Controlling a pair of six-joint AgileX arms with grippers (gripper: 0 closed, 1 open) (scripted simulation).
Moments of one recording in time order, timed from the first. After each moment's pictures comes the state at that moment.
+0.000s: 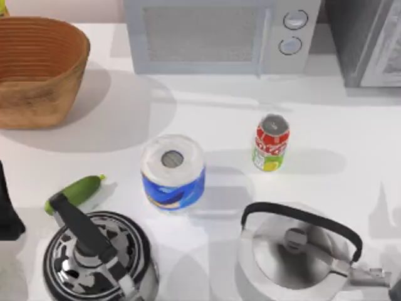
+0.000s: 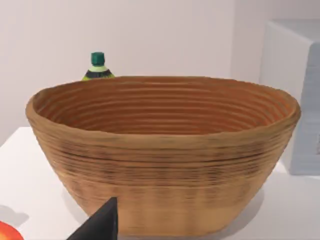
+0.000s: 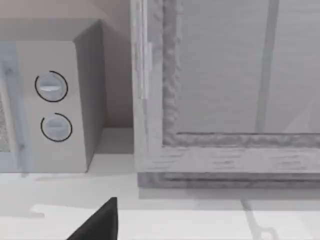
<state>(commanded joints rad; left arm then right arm) 0.00 0.00 0.00 0.00 0.00 0.00 0.00 0.00 0.00 0.00 0.00 0.00</state>
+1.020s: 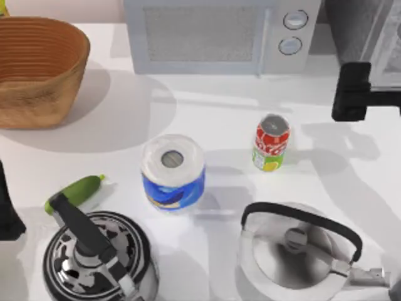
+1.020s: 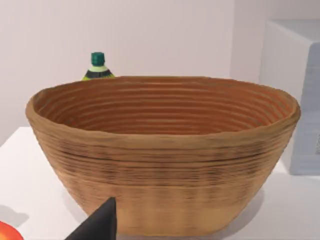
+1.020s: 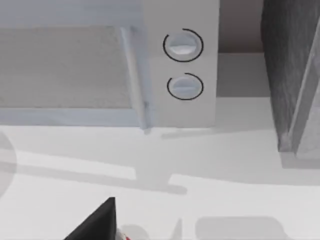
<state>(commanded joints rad) 0.00 0.00 0.00 0.00 0.00 0.00 0.52 1.09 0.78 -0.14 0.36 0.27</state>
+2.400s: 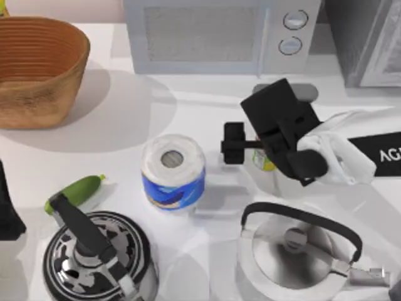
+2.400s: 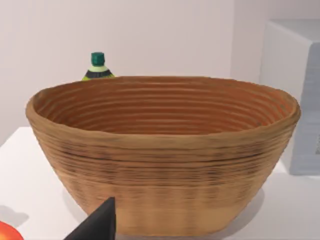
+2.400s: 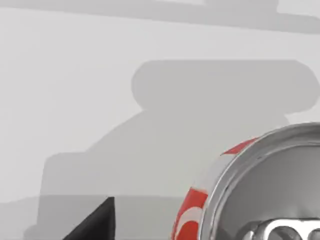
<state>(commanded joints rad) 0.00 0.00 0.00 0.00 0.00 0.00 0.64 1.94 1.05 -0.02 0.45 0.51</state>
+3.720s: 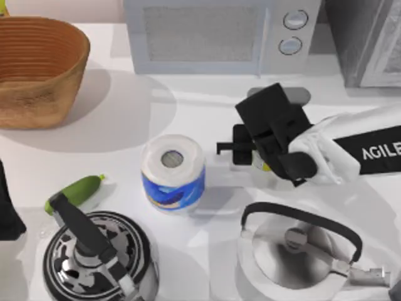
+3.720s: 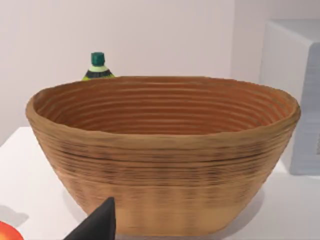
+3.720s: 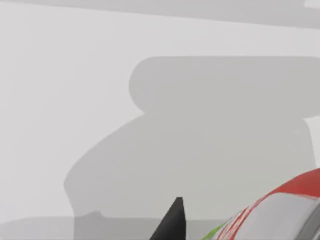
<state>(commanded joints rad) 0.00 0.00 0.00 0.00 0.00 0.00 0.64 2.02 1.08 0.03 0.45 0.51</state>
